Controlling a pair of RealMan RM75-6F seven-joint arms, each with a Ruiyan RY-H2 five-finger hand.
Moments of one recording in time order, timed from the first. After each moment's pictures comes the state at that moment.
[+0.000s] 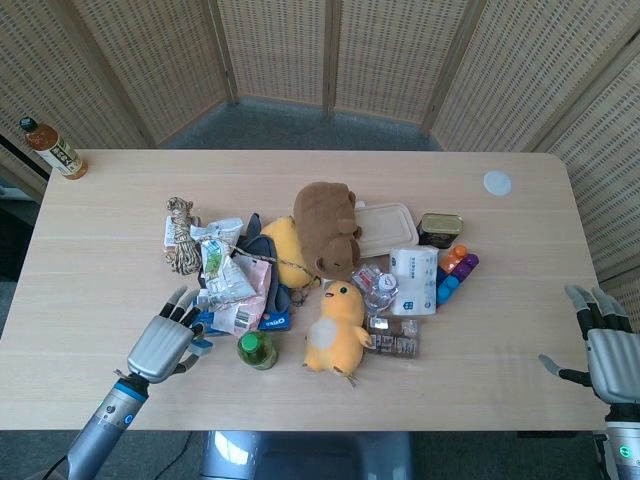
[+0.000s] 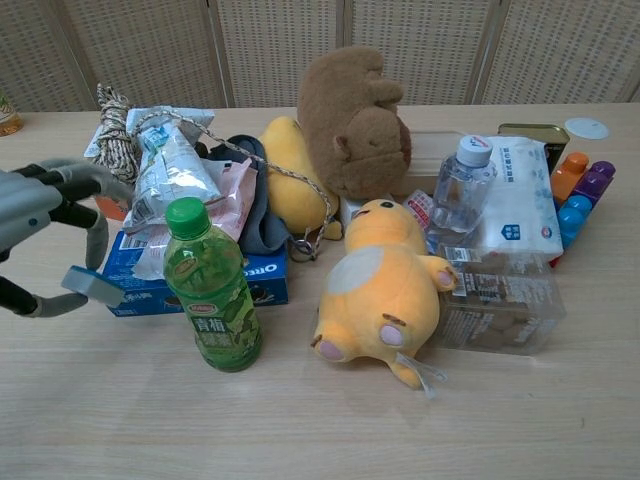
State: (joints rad) left arm -0.36 -1.43 0.03 -1.67 1.53 1.23 0.50; right arm 0.07 -1.08 0.08 -1.63 -1.44 1.46 -0.02
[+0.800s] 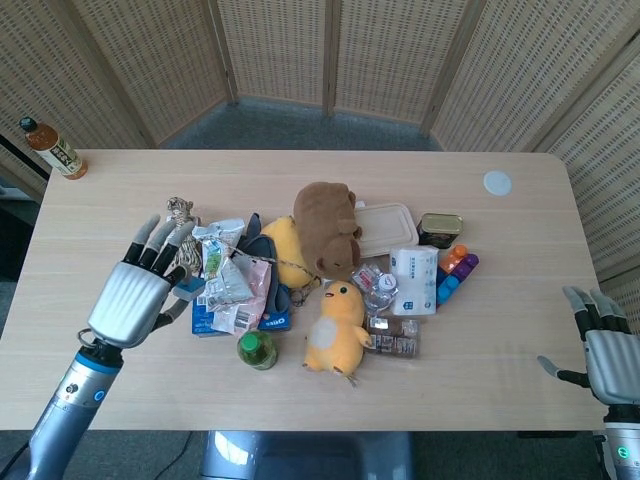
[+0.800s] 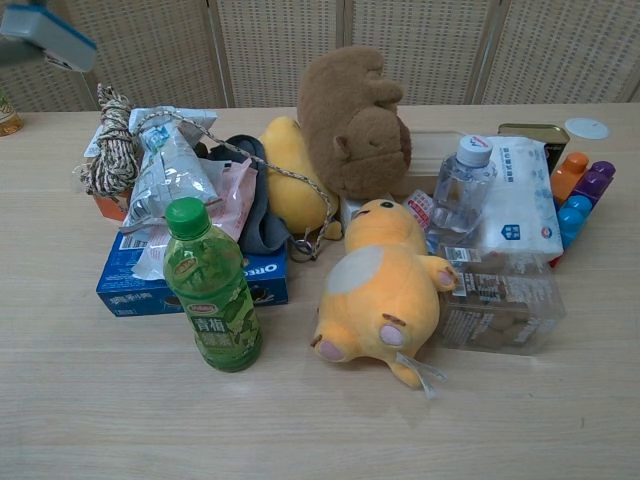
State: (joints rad) left arm -0.42 -1.14 -0.18 -2.07 1.50 1.33 0.66; right arm 0.07 -1.09 0.07 -1.63 -1.45 1.45 -0.04
